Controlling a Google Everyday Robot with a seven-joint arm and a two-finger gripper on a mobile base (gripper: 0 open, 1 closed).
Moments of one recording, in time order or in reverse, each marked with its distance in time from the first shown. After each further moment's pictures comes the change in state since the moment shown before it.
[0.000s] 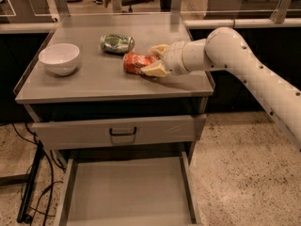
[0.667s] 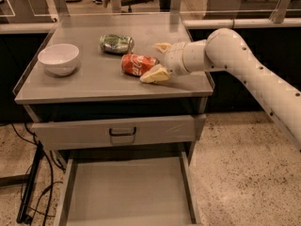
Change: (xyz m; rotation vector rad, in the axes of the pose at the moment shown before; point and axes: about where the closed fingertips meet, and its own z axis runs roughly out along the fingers) arm 0.000 0.000 0.000 0.000 0.000 0.000
